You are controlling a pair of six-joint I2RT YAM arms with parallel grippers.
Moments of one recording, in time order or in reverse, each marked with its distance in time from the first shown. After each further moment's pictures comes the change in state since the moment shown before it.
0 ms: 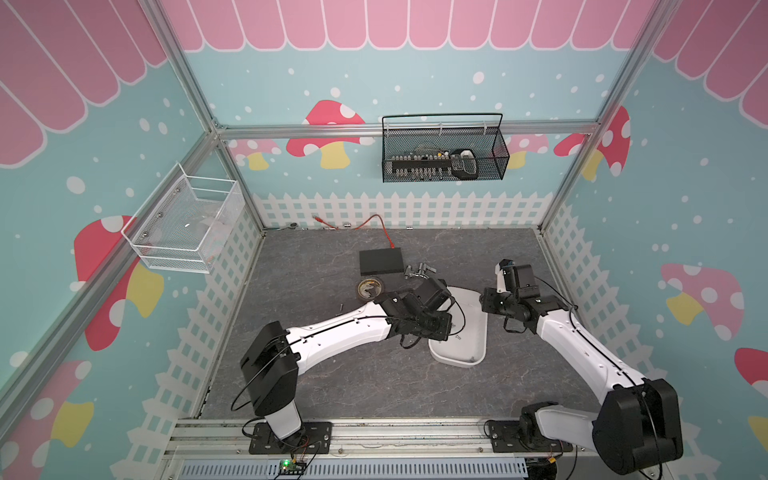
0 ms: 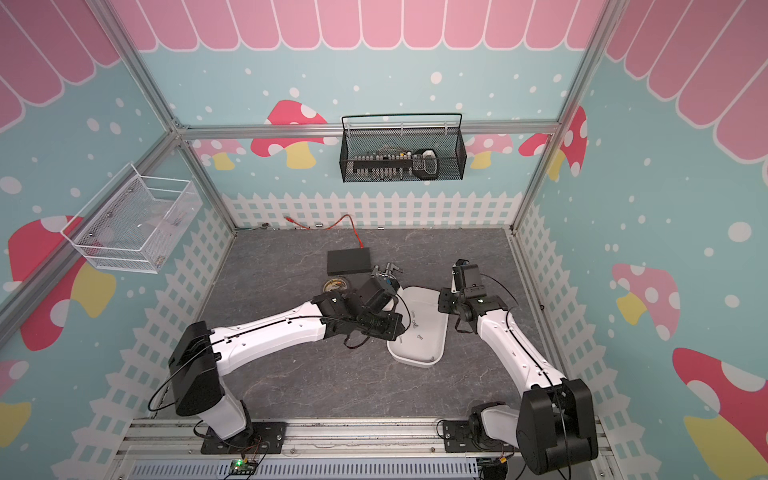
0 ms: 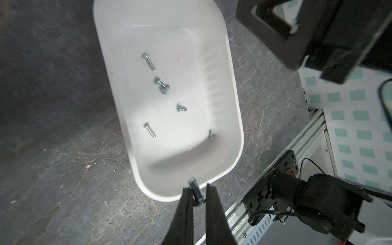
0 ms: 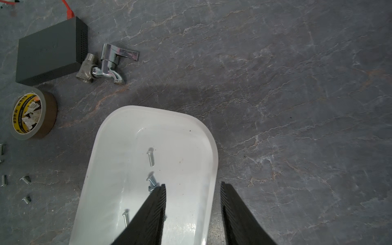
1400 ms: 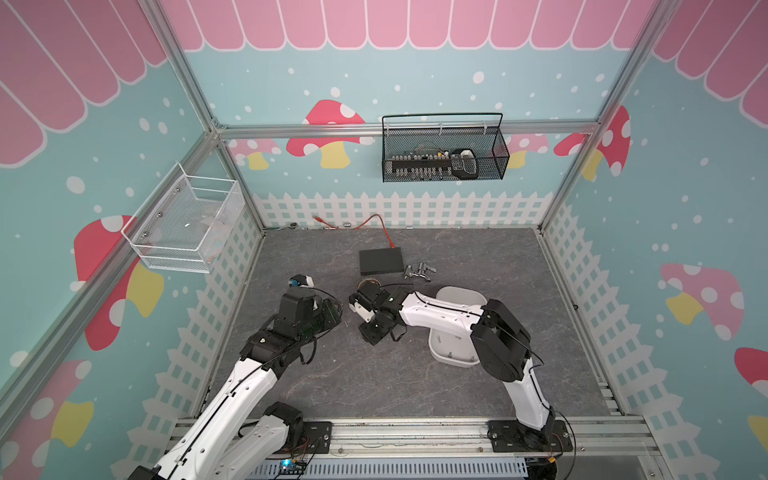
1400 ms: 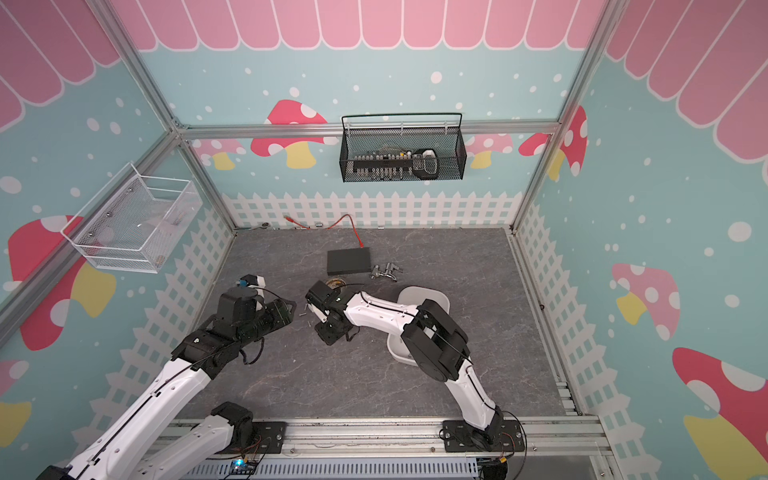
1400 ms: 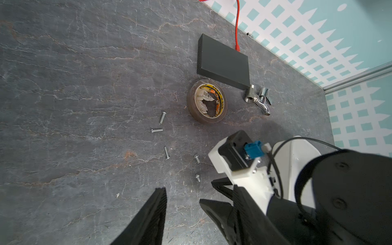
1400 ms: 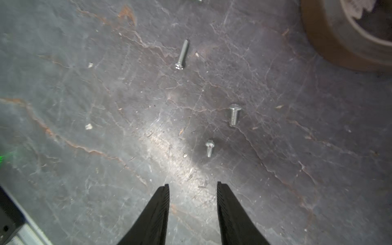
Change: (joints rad) left arm 0.668 -0.899 -0.671 0.027 -0.177 0.011; right arm 0.788 0.934 0.840 -0.233 -0.089 -0.135
